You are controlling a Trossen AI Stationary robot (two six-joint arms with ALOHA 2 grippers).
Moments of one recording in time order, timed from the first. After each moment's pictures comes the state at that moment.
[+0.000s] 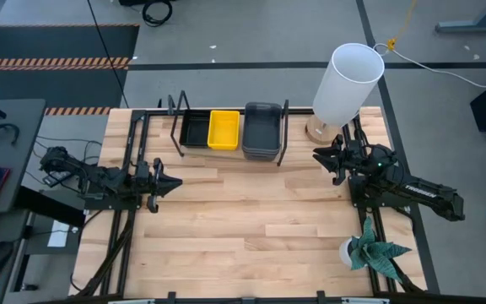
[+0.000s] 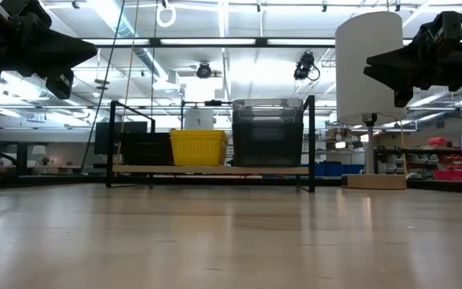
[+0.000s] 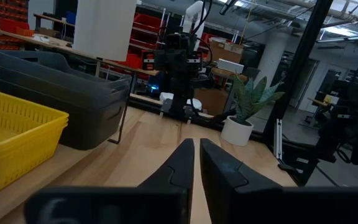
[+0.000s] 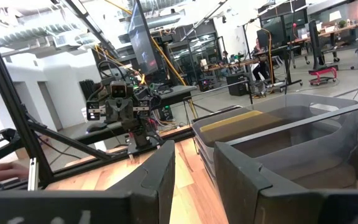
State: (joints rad) left arm -0.39 0.08 0.01 0.16 -0.50 -0.24; right arm -0.43 0.01 0.01 0.16 -0.20 0.29
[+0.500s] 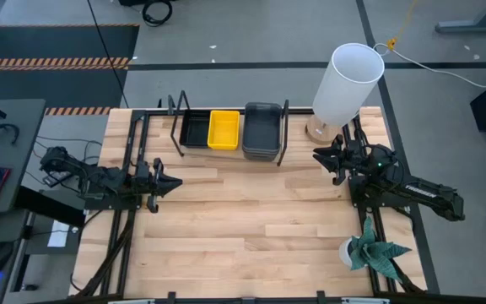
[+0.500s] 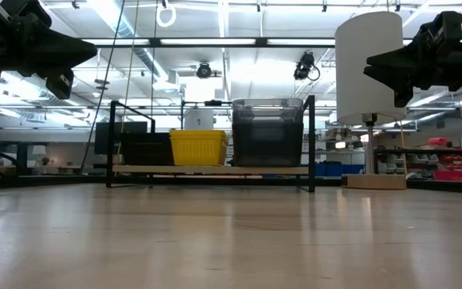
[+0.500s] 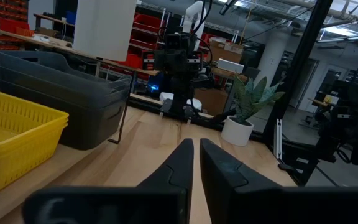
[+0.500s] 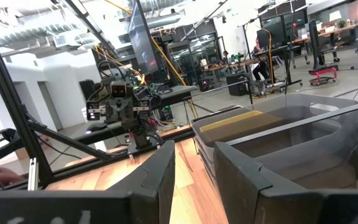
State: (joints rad) left arm -0.39 0.08 0.01 0.16 -0.50 -0.24; right arm -0.43 0.01 0.01 0.16 -0.20 0.29
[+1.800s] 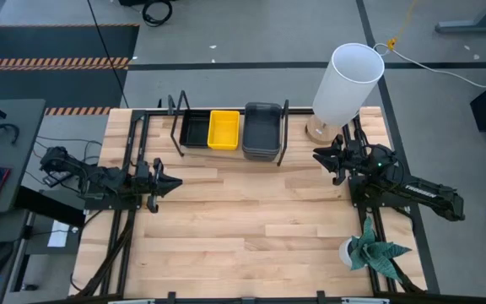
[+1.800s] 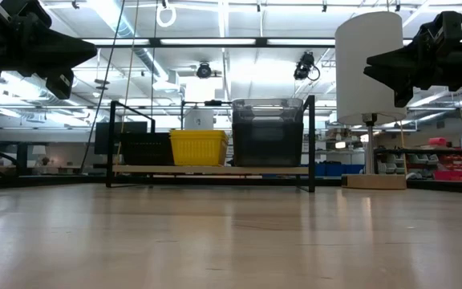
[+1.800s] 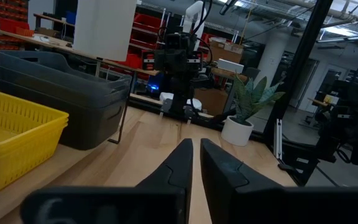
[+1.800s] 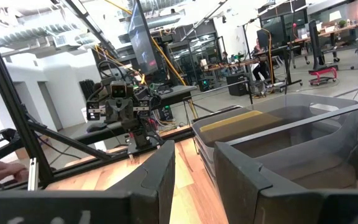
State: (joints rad) left arm -0.39 0.08 0.01 0.16 -0.50 -0.24; right arm -0.43 0.01 0.01 0.16 -0.20 0.29
